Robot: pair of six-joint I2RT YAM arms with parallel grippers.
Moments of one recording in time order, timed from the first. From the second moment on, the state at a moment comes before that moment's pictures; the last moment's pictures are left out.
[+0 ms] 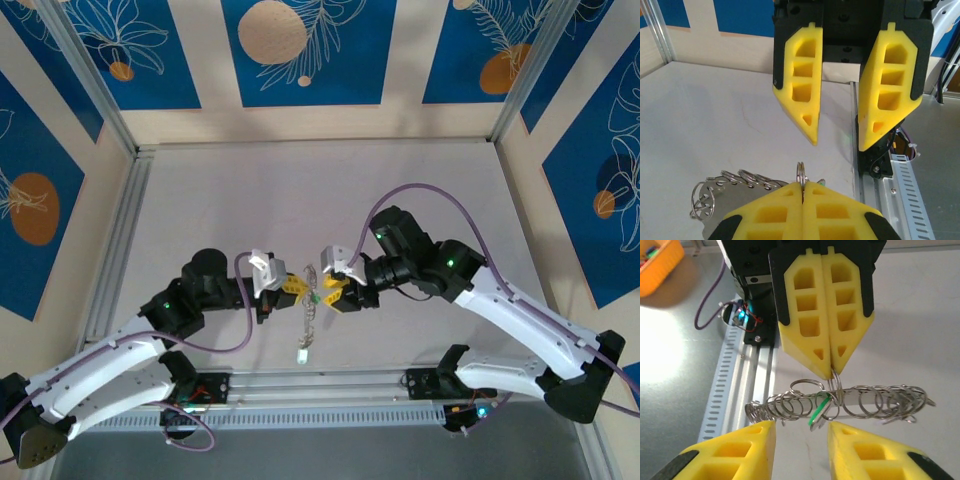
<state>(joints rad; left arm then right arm) -0.84 0.78 0.63 -0.07 0.54 0.07 0.85 1.07 1.11 -0.79 -0.64 -0.43</state>
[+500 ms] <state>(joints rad) -0.84 0.74 0.61 -0.01 0.56 0.04 0.80 1.09 1.03 -0.61 -0.78 -0.34</state>
